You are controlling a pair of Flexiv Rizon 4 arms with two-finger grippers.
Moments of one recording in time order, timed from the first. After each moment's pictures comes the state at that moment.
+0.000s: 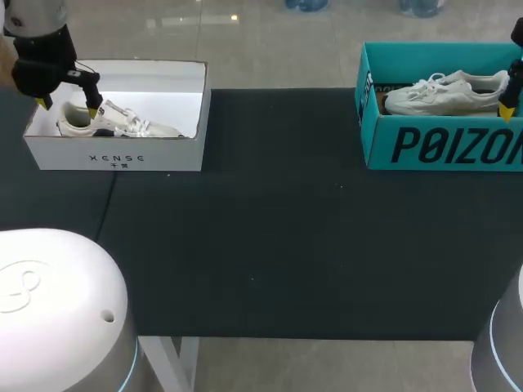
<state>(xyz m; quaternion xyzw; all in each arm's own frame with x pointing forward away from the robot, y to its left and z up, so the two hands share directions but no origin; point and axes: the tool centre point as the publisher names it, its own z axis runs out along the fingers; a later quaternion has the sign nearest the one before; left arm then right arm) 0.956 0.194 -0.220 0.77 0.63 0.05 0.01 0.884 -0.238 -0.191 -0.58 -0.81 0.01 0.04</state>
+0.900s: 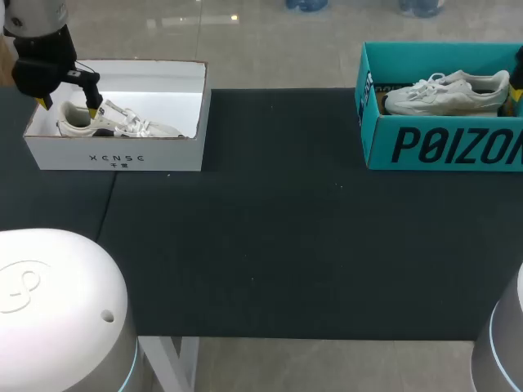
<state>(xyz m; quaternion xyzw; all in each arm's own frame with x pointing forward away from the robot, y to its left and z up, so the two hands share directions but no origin) 0.956 0.194 -0.220 0.77 0.63 0.05 0.01 0.947 -0.287 -0.202 -0.65 -0.76 -0.01 -0.02</state>
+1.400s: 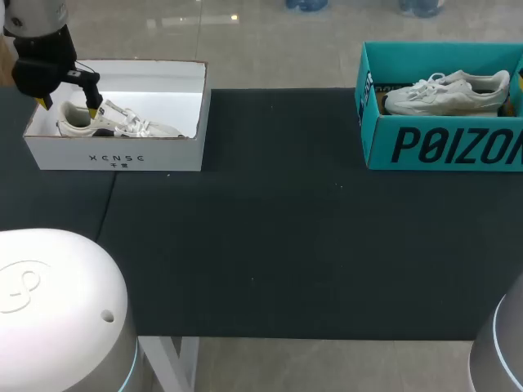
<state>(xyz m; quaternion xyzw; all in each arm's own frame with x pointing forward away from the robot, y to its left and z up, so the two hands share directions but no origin) 0.956 0.194 -0.220 0.77 0.63 0.05 0.01 1.026 -0.345 -0.240 -0.66 -0.75 -0.03 0.00</state>
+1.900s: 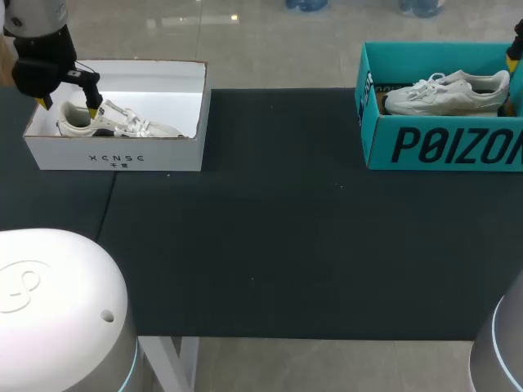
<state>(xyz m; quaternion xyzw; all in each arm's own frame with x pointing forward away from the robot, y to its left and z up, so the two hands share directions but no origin) 0.956 0.194 -0.220 0.77 0.63 0.05 0.01 1.086 -0.328 -0.239 -0.67 -0.74 -0.04 0.01</state>
